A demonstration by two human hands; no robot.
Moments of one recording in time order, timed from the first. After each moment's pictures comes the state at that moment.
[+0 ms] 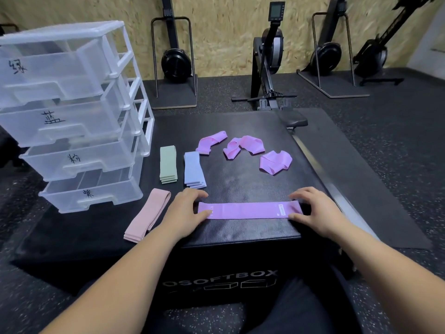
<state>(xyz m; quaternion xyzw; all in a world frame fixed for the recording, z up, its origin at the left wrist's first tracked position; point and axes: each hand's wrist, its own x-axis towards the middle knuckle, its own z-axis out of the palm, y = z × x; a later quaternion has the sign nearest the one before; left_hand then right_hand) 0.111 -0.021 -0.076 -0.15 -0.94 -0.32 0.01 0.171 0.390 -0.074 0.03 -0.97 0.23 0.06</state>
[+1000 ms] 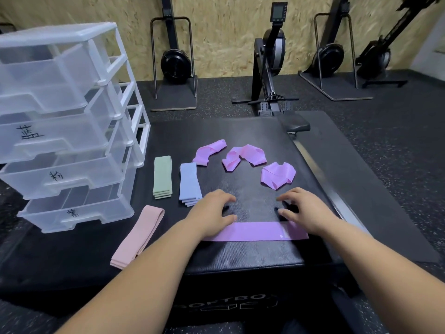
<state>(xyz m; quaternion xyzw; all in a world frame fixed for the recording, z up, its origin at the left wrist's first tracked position) 0.056 0.057 -0.045 -0.25 -0.94 -0.22 -0.05 0.100 0.369 -0.049 0.03 -0.98 0.22 0.00</state>
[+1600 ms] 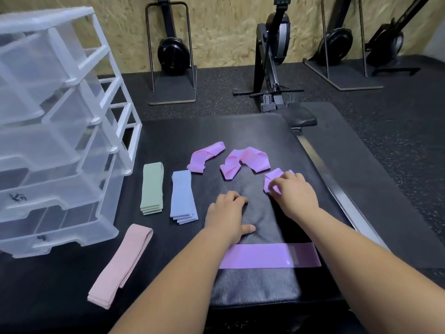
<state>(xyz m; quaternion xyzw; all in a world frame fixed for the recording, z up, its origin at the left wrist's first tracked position) 0.011 0.122 -0.064 -0.19 -0.97 -0.14 -0.06 -0.008 0.343 -0.065 -0.04 -1.00 0.07 0.06</state>
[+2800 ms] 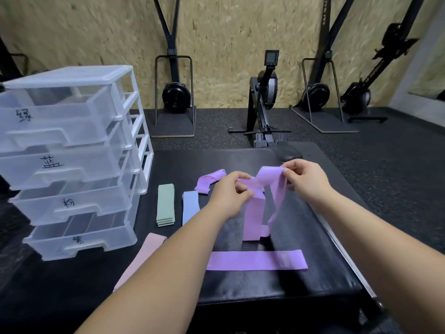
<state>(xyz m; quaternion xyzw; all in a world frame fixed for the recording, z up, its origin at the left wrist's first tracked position) 0.019 0.106 0.048 -0.16 -0.83 -0.54 -0.02 0.054 0.334 0.096 -0.07 -0.87 0.47 0.16</state>
